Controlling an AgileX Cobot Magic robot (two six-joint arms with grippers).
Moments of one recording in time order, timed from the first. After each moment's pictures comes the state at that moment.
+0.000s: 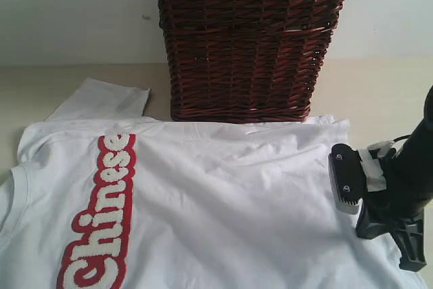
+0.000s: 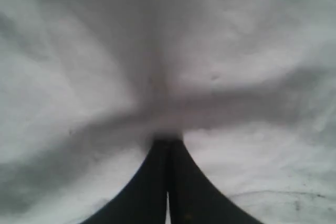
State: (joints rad) left arm -0.35 0.58 -0.12 1.59 0.12 -1.64; right arm 0.18 1.74 -0.73 0.27 0.63 -1.46
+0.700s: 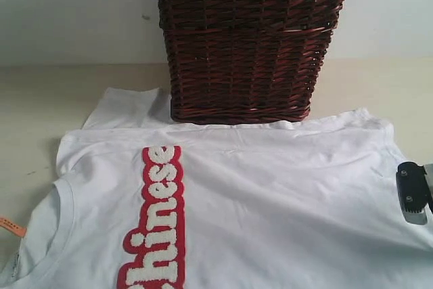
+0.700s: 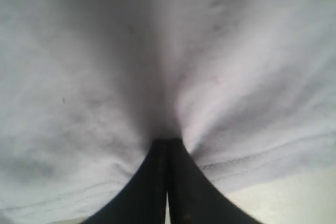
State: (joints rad) left arm -0.35 0.58 -0.12 1.59 0.12 -1.64; right arm -0.04 1.79 -0.76 -0.19 0.82 -1.10
